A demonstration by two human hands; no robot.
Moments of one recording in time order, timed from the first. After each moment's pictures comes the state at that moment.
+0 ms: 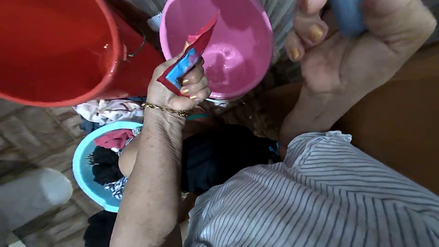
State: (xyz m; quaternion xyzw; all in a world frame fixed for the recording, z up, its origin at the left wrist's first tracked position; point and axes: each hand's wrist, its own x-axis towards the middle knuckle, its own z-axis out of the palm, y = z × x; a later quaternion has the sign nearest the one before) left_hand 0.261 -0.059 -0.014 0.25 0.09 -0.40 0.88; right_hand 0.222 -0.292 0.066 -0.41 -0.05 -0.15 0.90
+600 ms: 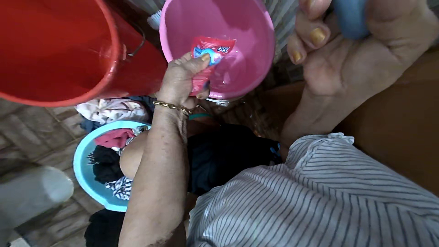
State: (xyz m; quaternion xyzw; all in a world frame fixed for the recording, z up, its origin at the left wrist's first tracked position) left_hand 0.259 -0.085 0.000 0.62 0.14 -0.28 0.72; right_hand 0.222 -0.291 0.064 -0.41 -0.04 -0.15 0.90
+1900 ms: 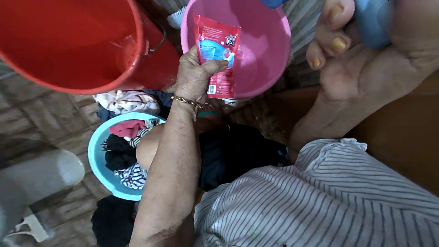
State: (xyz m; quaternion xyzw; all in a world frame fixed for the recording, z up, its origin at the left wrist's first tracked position) left_hand 0.261 -0.077 -0.011 0.68 0.08 -0.16 0.71; right_hand 0.223 -0.292 0.060 -0.42 -0.06 -0.12 0.90
